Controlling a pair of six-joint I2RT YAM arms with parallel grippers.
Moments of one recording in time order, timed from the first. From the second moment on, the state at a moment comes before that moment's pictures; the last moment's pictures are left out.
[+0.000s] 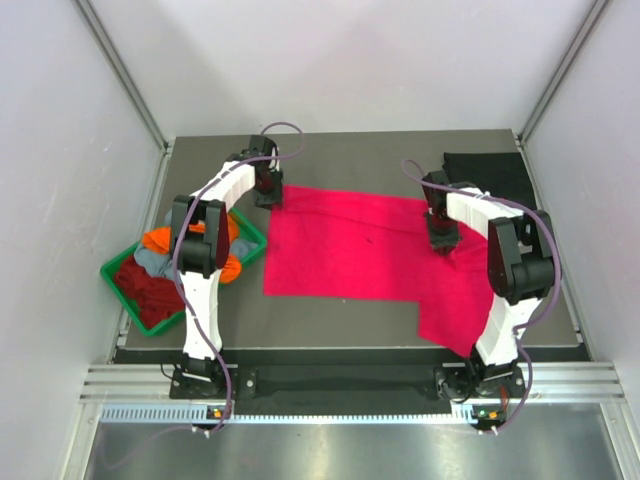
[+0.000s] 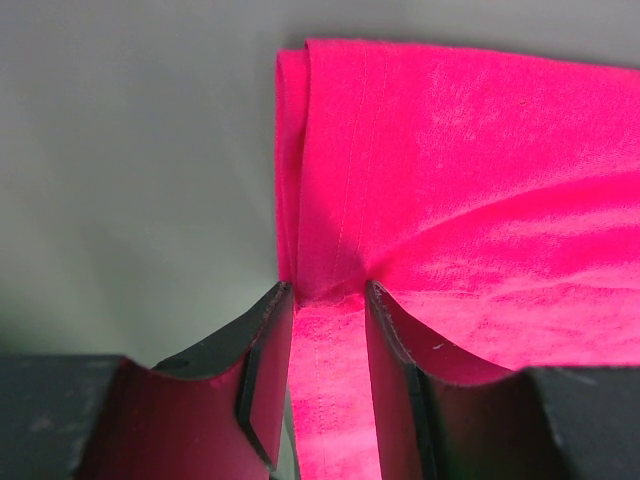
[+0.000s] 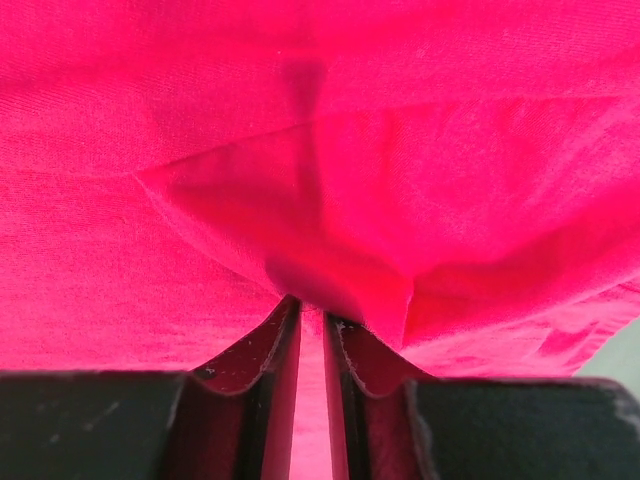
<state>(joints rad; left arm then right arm) -0.20 2.23 1.81 -0.68 0.05 -0.22 0.22 1.87 1.25 -0.77 0.24 0.15</state>
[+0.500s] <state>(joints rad) -0.20 2.23 1.81 -0.68 0.05 -0.21 0.19 1.87 1.25 -0.77 0.18 0.16</state>
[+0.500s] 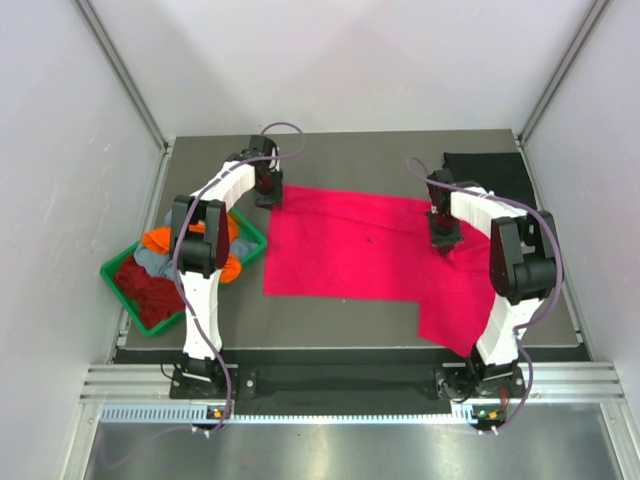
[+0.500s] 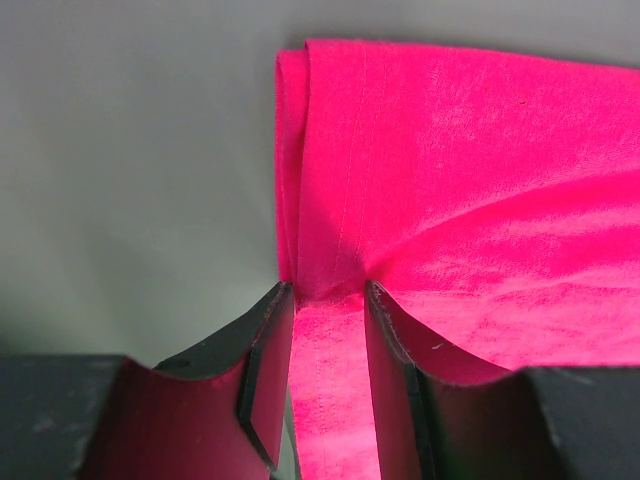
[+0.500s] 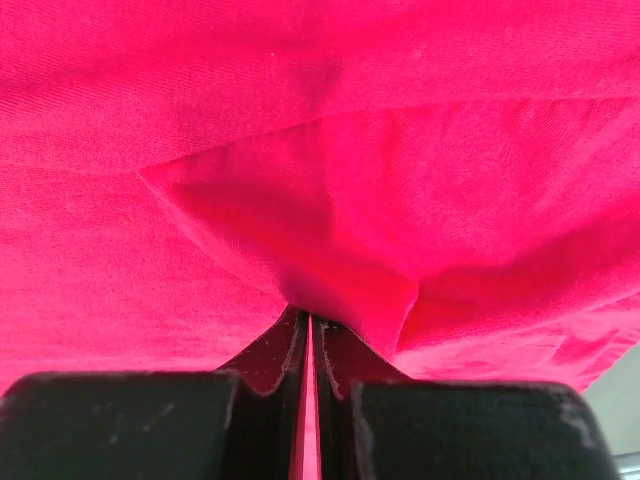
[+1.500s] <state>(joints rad) -0.20 2.23 1.81 -0.68 0.04 -0.21 0.19 1.75 1.17 -0.74 -0.13 0.28</state>
